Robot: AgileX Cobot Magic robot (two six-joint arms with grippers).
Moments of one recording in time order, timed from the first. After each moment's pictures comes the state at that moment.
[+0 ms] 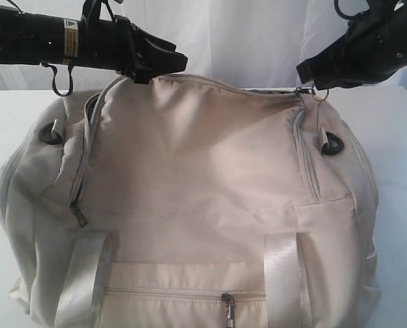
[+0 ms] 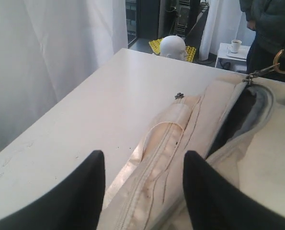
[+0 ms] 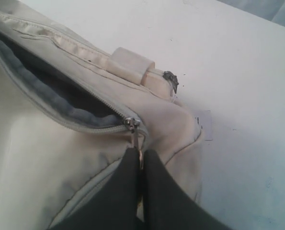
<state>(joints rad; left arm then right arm) -0.25 1.92 -1.53 1.67 -0.92 -1.37 0.33 1.47 -1.27 0.28 0.73 -0.40</state>
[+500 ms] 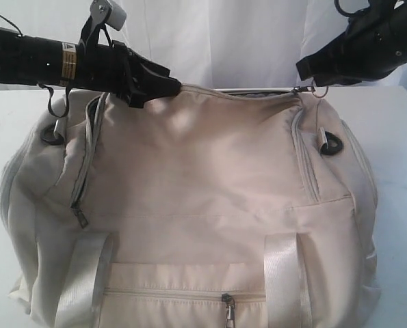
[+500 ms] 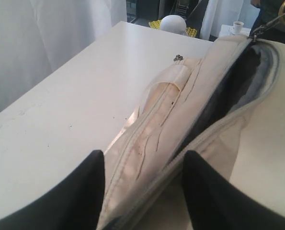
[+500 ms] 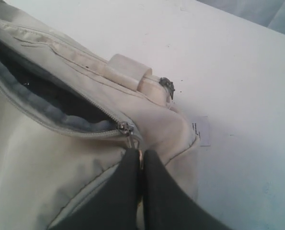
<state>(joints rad) -0.24 1.92 -1.44 1.67 -0.91 -1.31 0.33 1.47 -1.27 0.28 0.71 -0.40</state>
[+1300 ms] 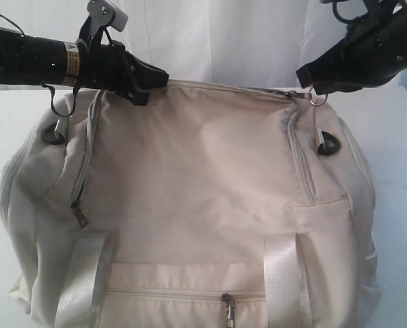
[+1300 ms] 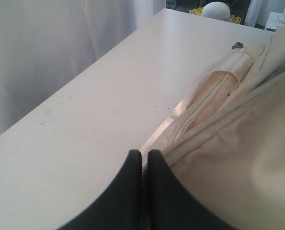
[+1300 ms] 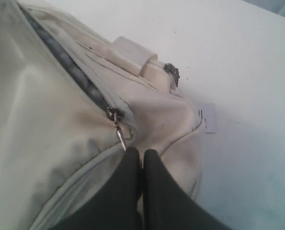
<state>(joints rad) -0.25 1.92 -1.44 1.67 -0.73 -1.31 0.33 1.47 -1.27 0.25 0.76 -0.40</state>
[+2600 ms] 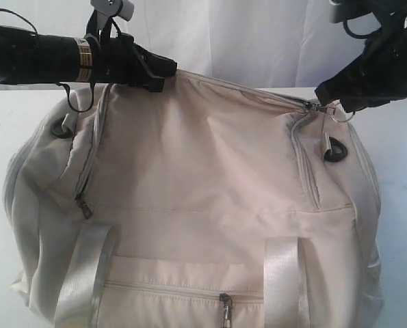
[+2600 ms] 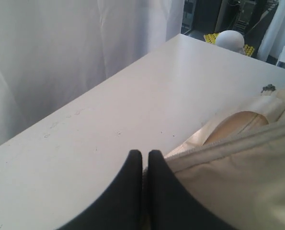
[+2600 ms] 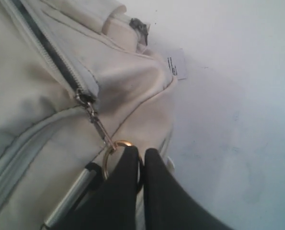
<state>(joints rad) -0.28 1.92 -1.44 1.52 -0.64 -1.31 0.34 1.45 -1.27 0.00 0.93 -0.19</state>
